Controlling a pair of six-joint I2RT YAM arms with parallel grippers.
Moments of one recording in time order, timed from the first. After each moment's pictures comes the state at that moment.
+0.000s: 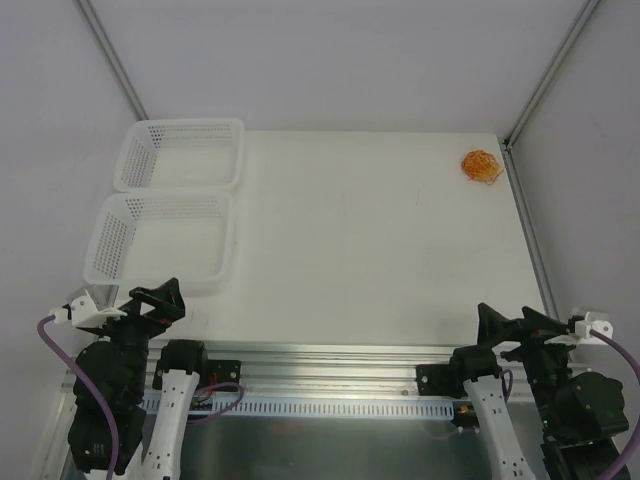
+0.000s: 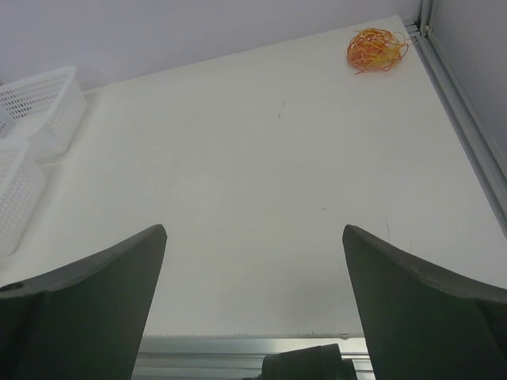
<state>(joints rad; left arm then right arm) -0.04 0.00 0.93 -1.05 -0.24 -0.50 0.18 0.01 1.07 -1.14 0.12 0.26</state>
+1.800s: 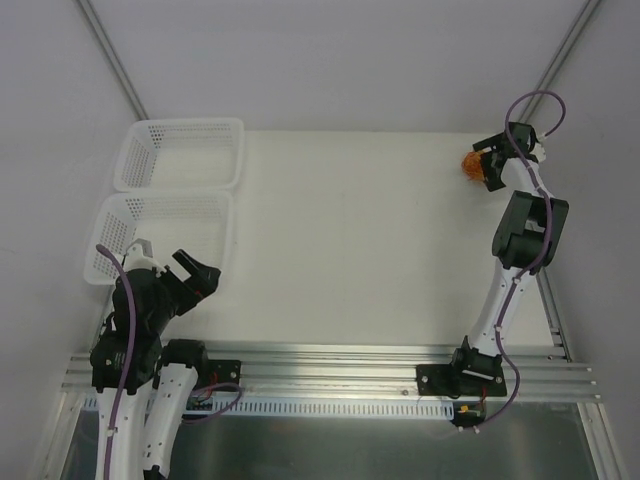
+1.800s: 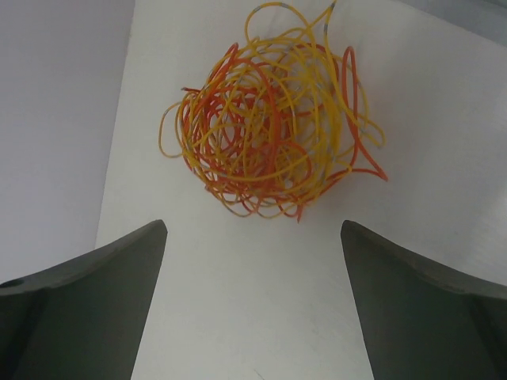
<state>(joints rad) -0.04 0.30 0.79 -1.03 0.03 -0.67 -0.23 2.23 1.84 -0.36 0.09 0.95</state>
